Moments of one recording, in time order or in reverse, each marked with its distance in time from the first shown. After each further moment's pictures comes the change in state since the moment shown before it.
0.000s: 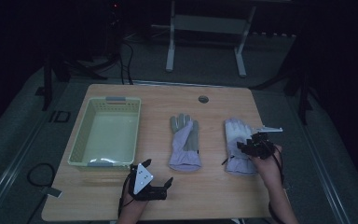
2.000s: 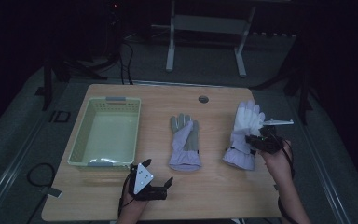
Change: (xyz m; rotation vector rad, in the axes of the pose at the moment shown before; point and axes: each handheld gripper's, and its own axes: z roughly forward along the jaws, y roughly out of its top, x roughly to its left) left arm 0.000 0.000 0.000 0.003 0.003 0.000; right arm -0.003 0.025 -0.038 -0.005 0.022 0.011
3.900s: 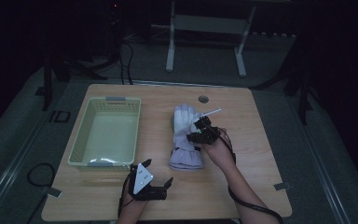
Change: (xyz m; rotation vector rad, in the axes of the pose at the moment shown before) left arm 0.000 0.000 0.000 -0.003 -0.008 -0.001; right arm 0.156 0.053 0.091 0.146 0.237 -0.159
